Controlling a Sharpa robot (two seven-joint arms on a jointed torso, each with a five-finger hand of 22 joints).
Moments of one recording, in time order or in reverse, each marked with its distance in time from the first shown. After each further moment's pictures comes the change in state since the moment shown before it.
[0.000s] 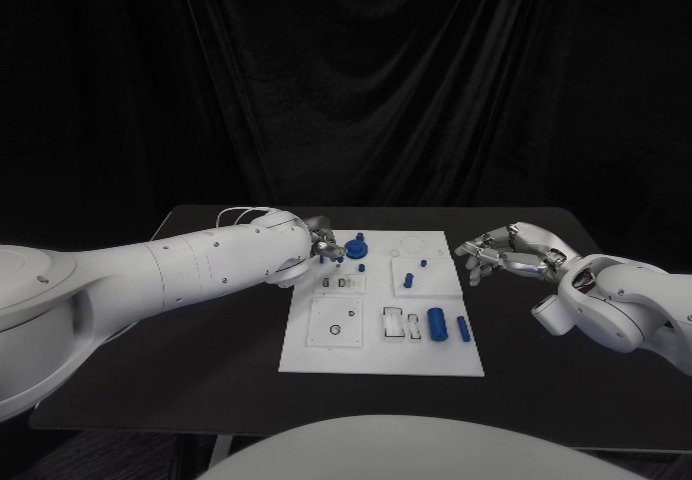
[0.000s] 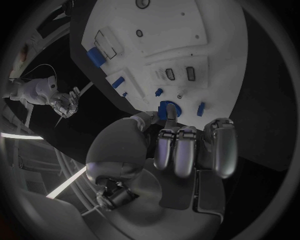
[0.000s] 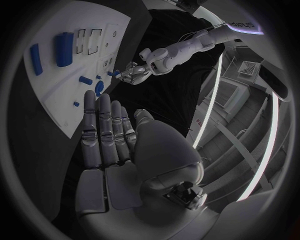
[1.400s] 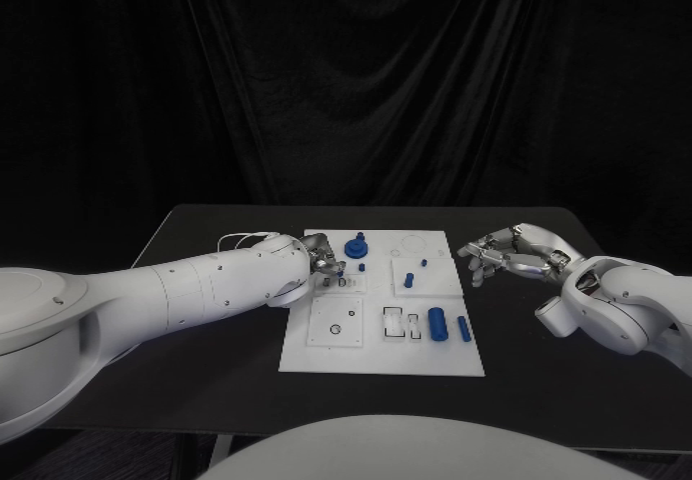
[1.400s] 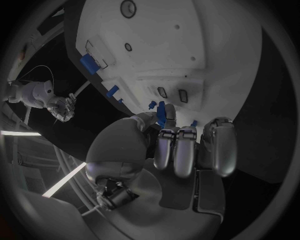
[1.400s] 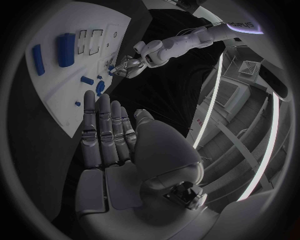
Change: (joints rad) left arm -0.080 -0.004 0.000 -0.006 0.000 -0.094 0.024; left_hand -0.017 -0.002 -0.027 0.048 -0.037 -0.004 0.000 0.000 0.004 0.000 0.000 0.000 0.000 0.000 0.000 0.000 0.000 0.000 -0.005 -0.005 -0.012 0.000; right arm 0.000 -0.011 0.000 0.008 0.000 0.000 -0.003; right_hand 0.000 0.000 0.000 0.000 0.000 0.000 0.000 0.000 -0.002 -0.004 0.004 0.000 -0.001 -0.004 0.004 0.000 -0.002 0.000 -0.004 0.004 0.000 -0.001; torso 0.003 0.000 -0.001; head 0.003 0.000
